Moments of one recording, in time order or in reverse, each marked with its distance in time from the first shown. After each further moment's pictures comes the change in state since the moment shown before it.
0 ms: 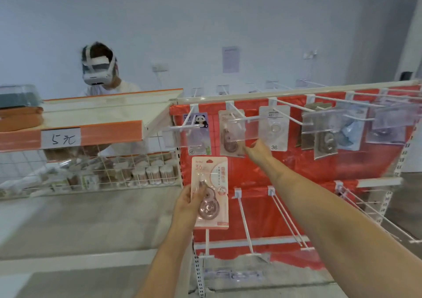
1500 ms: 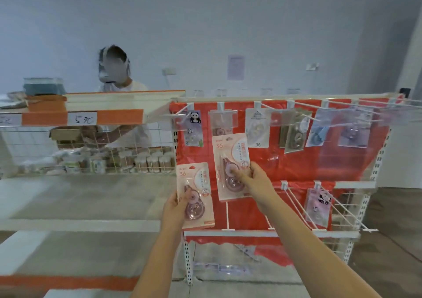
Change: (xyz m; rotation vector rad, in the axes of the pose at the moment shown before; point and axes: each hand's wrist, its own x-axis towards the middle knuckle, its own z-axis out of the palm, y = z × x) left_hand -0.085 -0.013 0.023 -0.097 0.204 -0.056; right_hand -0.177 0.046 -0.054 0.684 -0.226 -0.133
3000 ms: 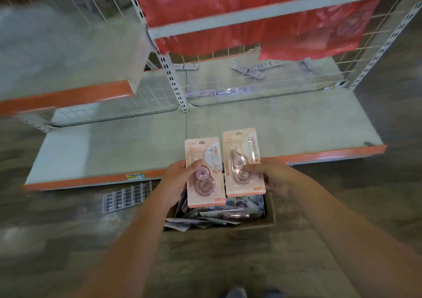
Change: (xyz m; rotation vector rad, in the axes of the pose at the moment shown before) left_hand -0.108 -0.478 -0.143 0.405 -0.234 -0.698; right_hand -0.248 0.532 0.010 0.250 -0.170 1.002
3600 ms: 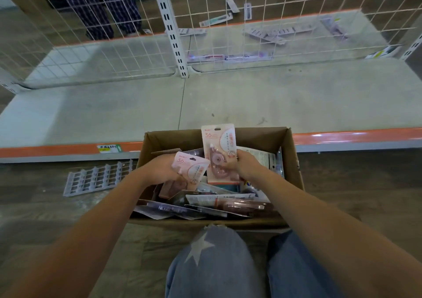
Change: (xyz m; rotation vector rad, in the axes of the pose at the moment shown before) left_hand 0.160 -0.200 -0.055 0.862 -0.207 0.176; right_hand 0.215 0.182 0.020 -0.457 0.024 -0.183
